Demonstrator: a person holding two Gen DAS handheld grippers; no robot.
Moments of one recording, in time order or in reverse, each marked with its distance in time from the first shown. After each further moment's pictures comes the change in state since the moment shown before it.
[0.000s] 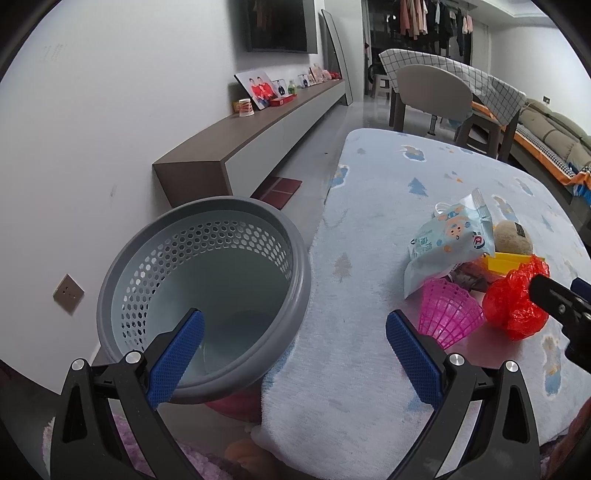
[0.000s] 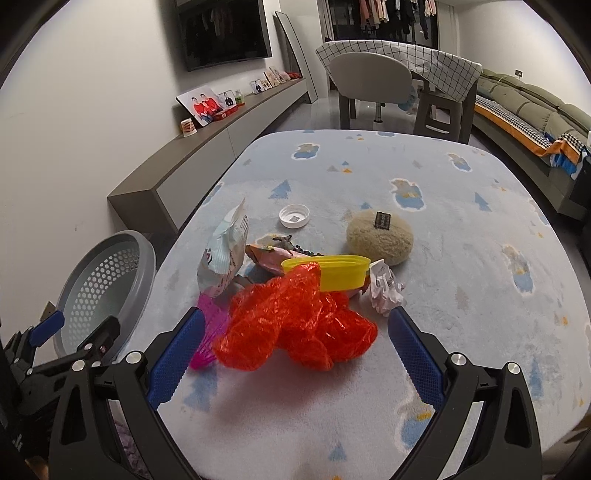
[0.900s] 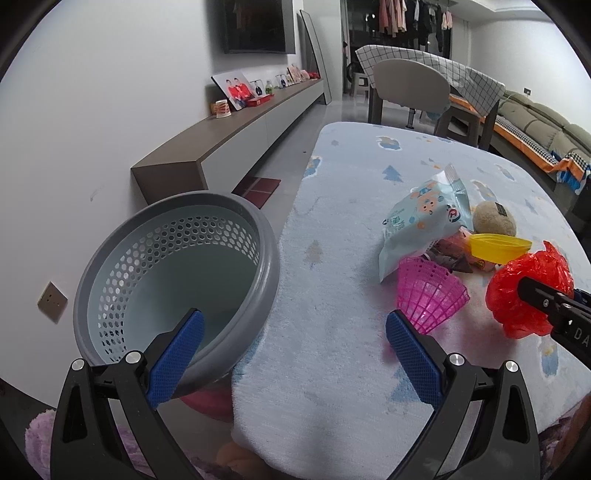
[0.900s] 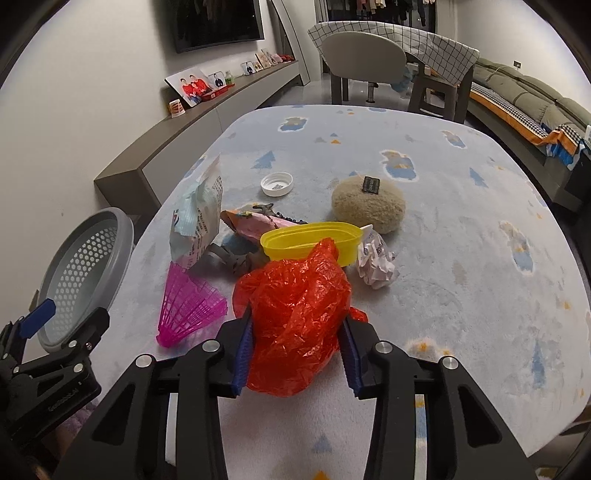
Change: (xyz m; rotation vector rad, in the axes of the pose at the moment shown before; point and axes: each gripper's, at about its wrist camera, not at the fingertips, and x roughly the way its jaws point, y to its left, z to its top) left arm 0.004 -0.017 -0.016 0.054 -0.012 -0.076; right arm -0.001 -0.022 -0.024 0.026 0.037 0.009
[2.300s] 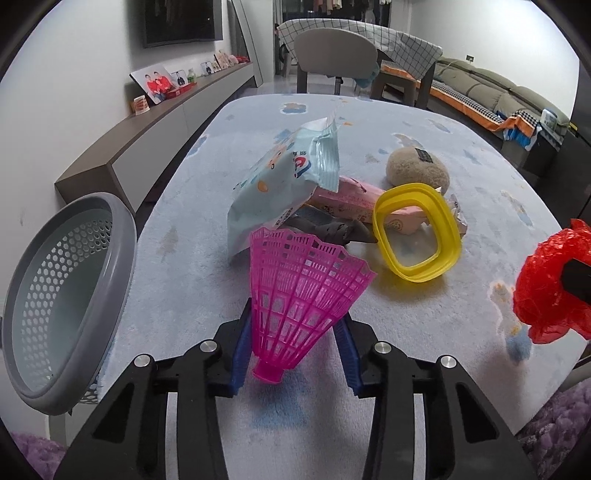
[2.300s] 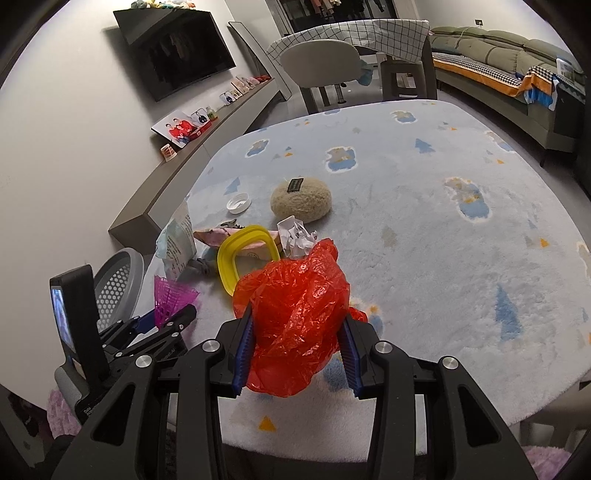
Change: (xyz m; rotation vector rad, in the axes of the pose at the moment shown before) left arm 0.037 -0.087 -0.010 0.146 0.067 -0.210; right arm -0.045 -0.079 -0.029 0.184 -0.033 0.089
